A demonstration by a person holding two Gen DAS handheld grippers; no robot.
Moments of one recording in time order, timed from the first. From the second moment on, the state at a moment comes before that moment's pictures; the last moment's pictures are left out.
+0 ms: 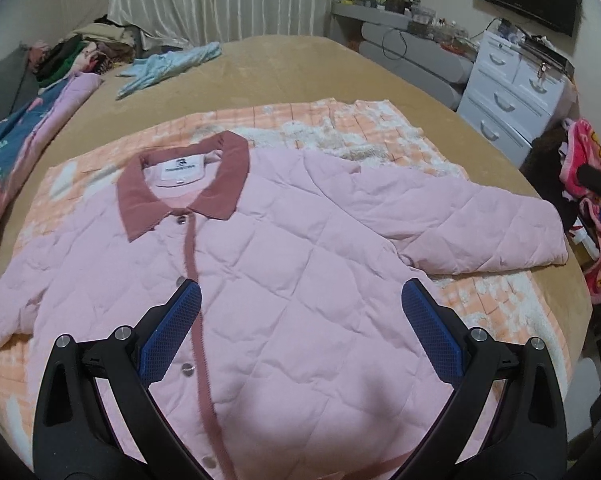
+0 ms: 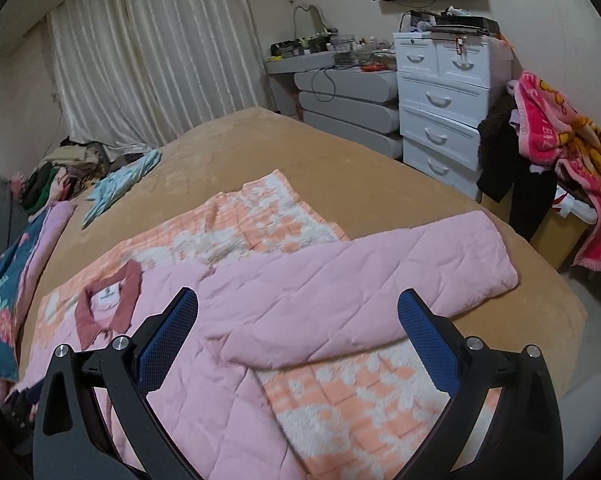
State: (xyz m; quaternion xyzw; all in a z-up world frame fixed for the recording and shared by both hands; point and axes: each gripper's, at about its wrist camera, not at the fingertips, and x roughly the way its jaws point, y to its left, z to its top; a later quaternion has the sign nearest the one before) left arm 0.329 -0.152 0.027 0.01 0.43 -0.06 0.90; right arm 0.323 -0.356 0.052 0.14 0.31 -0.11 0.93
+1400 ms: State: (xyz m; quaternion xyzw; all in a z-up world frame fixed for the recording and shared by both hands) left arm 0.416 -0.217 -0.038 0.02 0.48 -0.06 0.87; right arm 0.354 -0.592 -0.145 0.44 0.34 -0.26 0.79
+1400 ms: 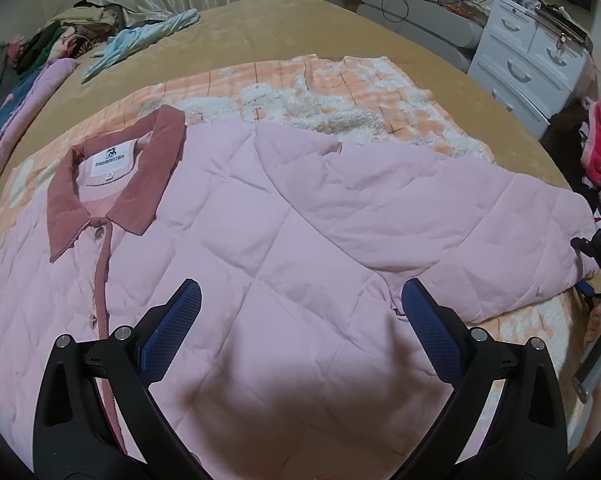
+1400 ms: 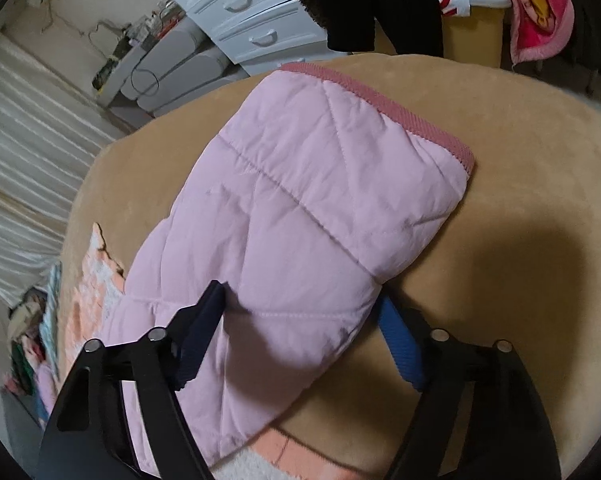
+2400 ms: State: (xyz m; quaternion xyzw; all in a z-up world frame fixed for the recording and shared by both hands) left arm 0.360 -0.132 0.060 0.02 0.43 -0.05 0.90; right arm 0.307 -0.454 0.058 0.22 0.16 -0.13 0.95
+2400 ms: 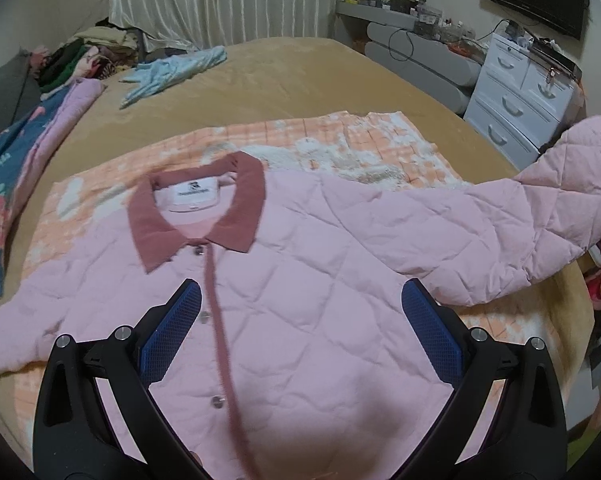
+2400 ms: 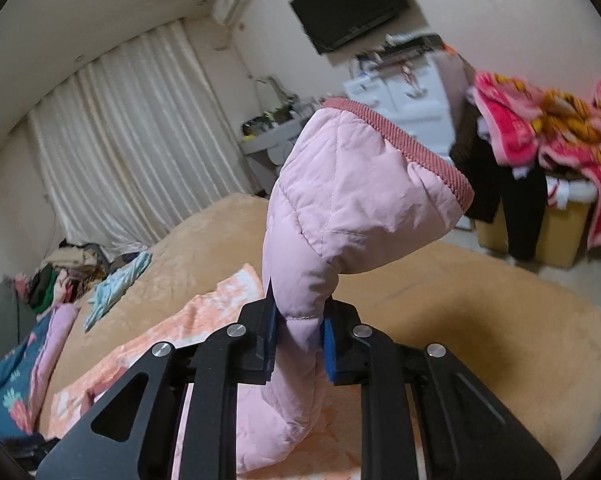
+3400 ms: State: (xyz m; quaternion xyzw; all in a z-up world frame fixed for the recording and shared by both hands) left arm 0.325 -0.003 0.127 -0.07 0.37 -0.02 0.92; right arm 0.323 -0.267 0.142 0.06 0.18 -0.04 0.98
